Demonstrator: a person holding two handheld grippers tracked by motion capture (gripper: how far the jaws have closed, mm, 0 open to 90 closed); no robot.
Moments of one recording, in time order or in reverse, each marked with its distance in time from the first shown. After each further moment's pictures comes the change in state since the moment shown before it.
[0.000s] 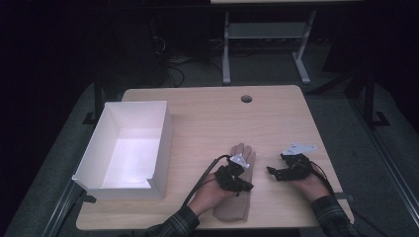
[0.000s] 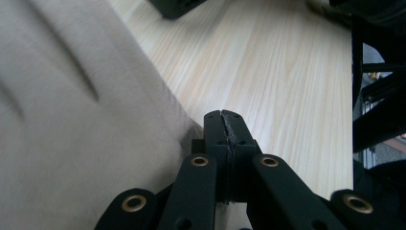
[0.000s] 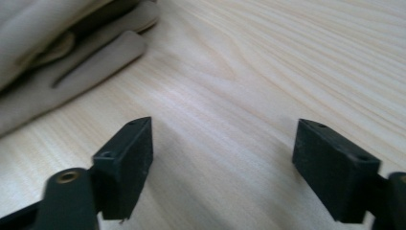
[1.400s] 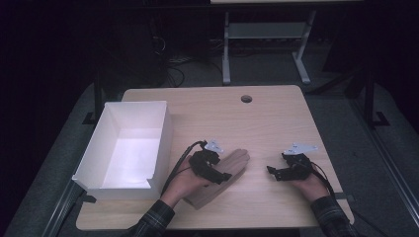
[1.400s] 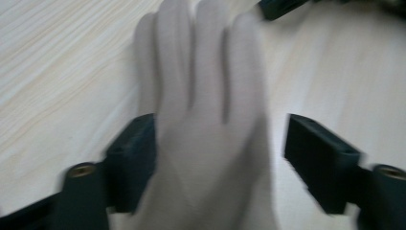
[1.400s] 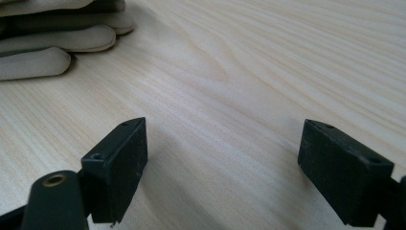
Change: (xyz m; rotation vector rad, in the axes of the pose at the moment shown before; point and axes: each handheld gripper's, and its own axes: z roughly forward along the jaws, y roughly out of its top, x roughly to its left) left arm 0.032 -0.009 -0.061 -0.015 0.236 0.004; right arm -0.002 -0.003 0.002 -0.022 -0.005 0.025
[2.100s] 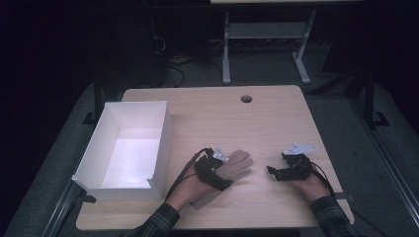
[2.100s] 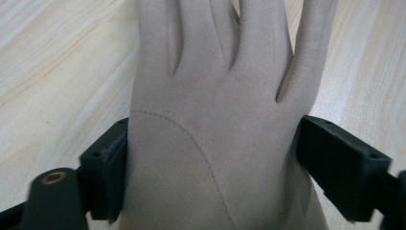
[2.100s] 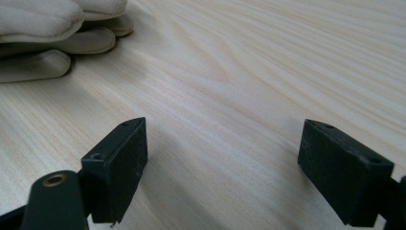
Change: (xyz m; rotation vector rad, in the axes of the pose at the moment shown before) left arm -0.005 -0.012 0.026 0.073 0.045 0.071; right arm 0.000 0.000 0.000 0.000 0.000 0.000
